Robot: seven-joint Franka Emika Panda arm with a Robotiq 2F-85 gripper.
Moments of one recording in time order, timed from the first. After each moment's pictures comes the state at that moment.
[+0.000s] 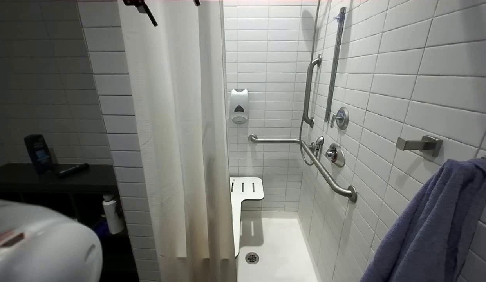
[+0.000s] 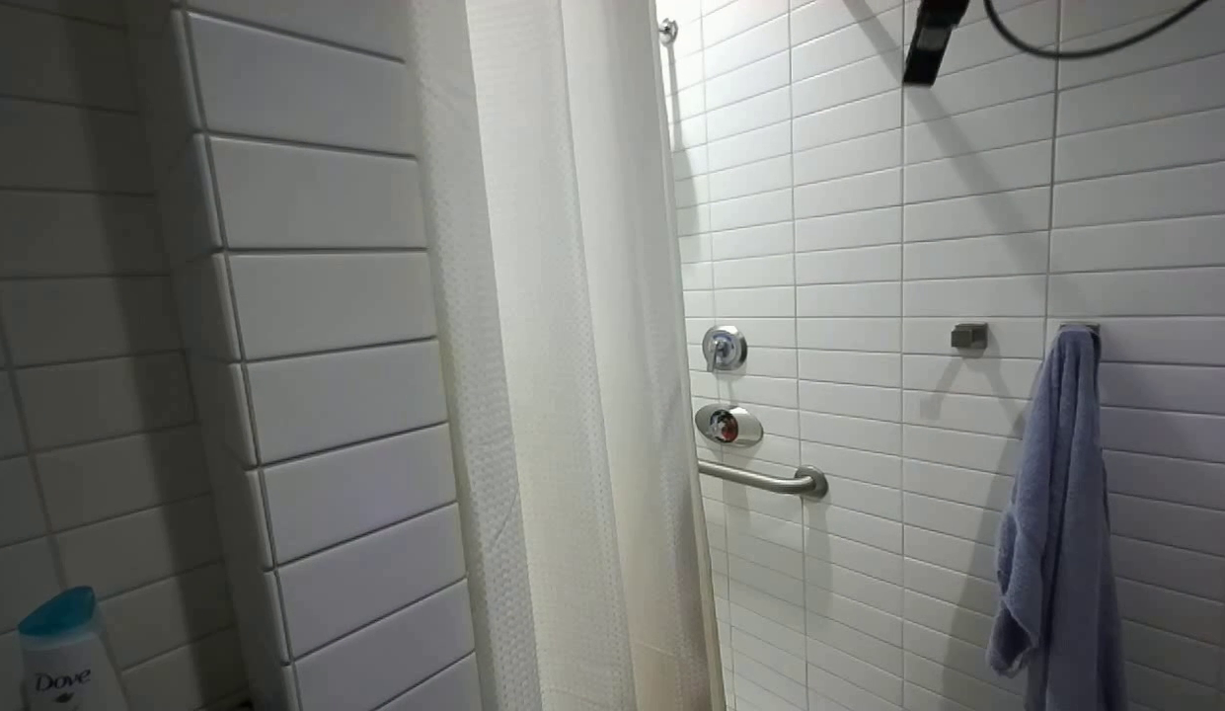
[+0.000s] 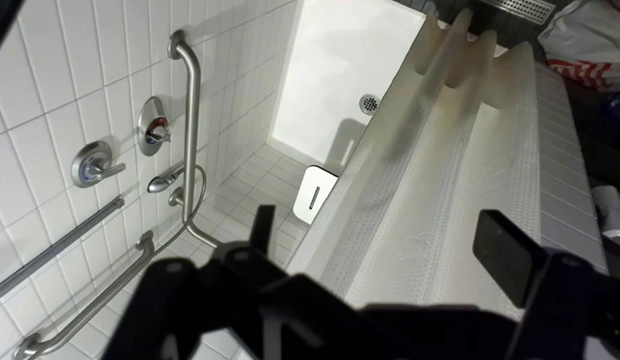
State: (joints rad) arm 0.16 -0.85 0.04 -2.17 -0.25 1.78 -0.48
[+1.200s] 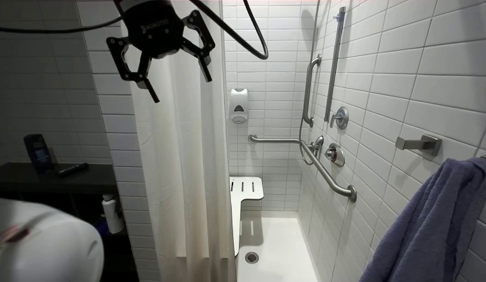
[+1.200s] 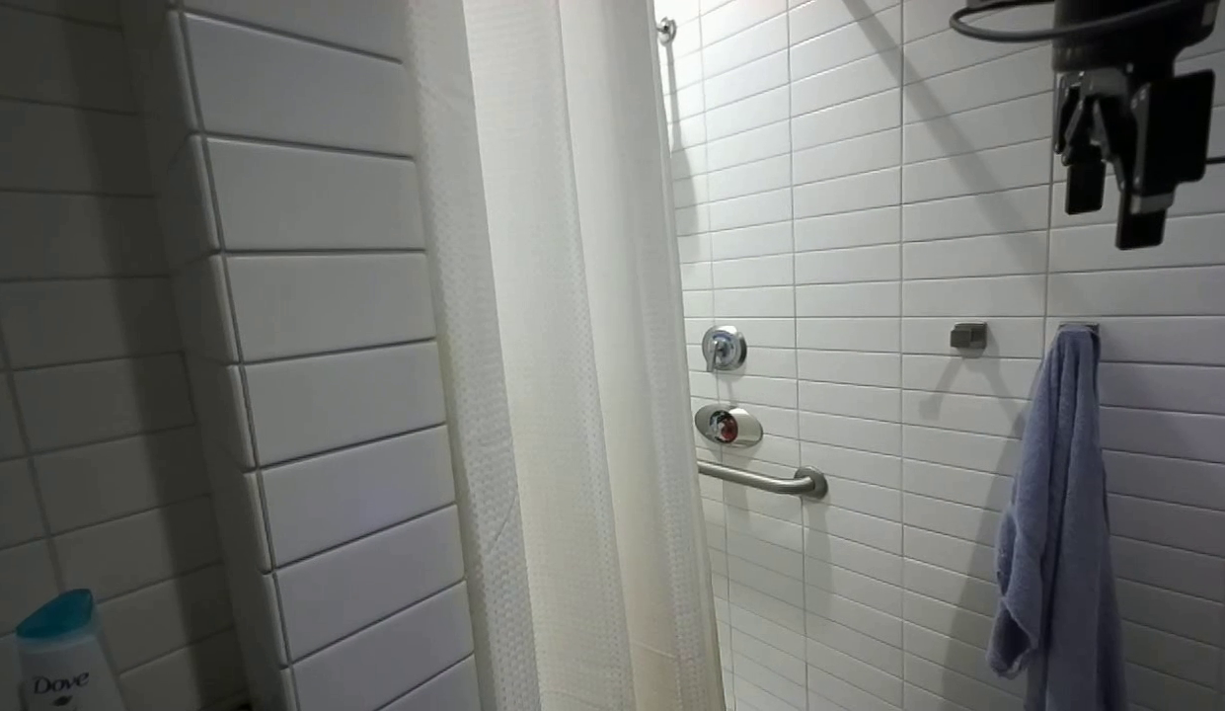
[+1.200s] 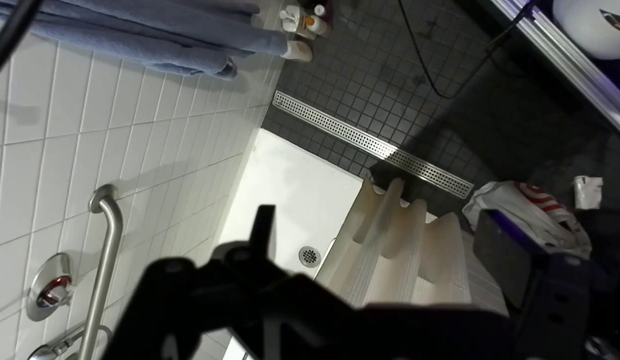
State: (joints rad) arm 0.19 -1.03 -0.03 -2.50 -0.38 1.57 -0.56
